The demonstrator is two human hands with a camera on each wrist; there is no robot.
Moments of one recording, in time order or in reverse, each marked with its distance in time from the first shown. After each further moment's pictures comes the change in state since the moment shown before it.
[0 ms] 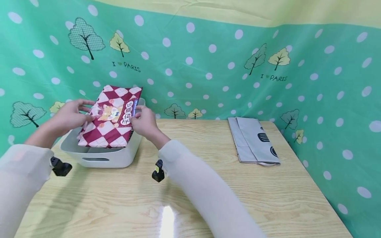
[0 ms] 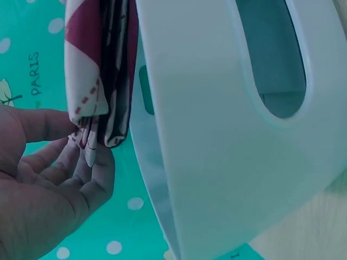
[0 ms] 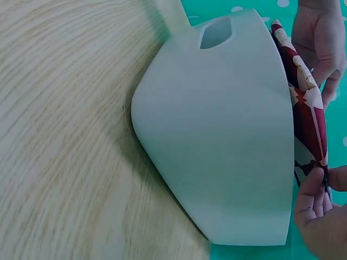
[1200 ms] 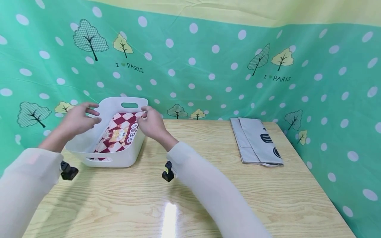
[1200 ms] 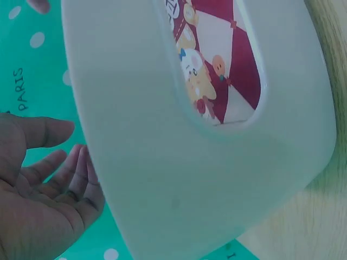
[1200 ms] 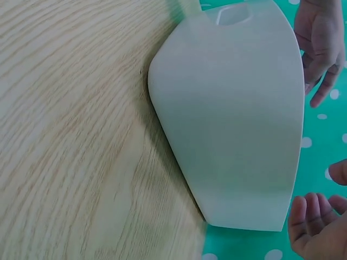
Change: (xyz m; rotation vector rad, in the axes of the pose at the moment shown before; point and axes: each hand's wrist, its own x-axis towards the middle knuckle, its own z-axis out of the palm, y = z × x) left_hand -0.004 0.000 0.016 0.121 0.105 0.026; right_hand 0.002 0.011 -0.020 -0.168 -0.065 -0.134
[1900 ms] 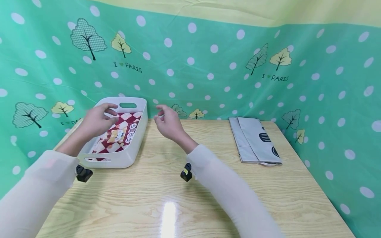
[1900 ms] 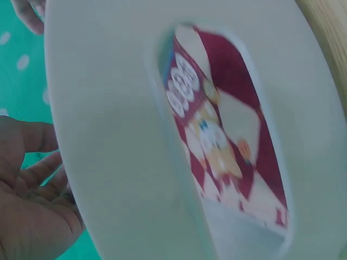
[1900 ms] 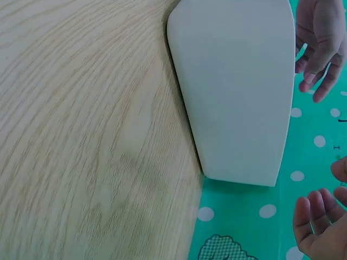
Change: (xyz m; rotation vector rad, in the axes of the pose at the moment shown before) left_hand -0.002 0.045 0.035 -0.006 -0.008 0.109; right_hand -0.014 0.031 -0.053 -0.094 0.008 -0.153
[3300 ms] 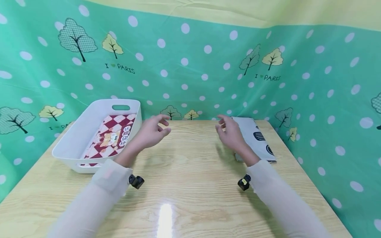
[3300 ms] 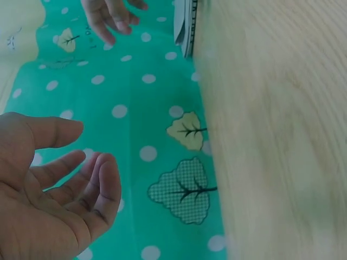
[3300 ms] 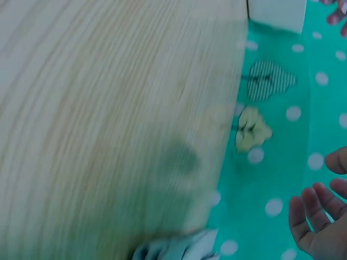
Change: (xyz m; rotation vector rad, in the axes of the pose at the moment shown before) left_hand 0.016 0.108 0.117 -0.243 -0.120 0.226; right_hand -0.089 0.113 -0.165 -0.332 0.141 0.066
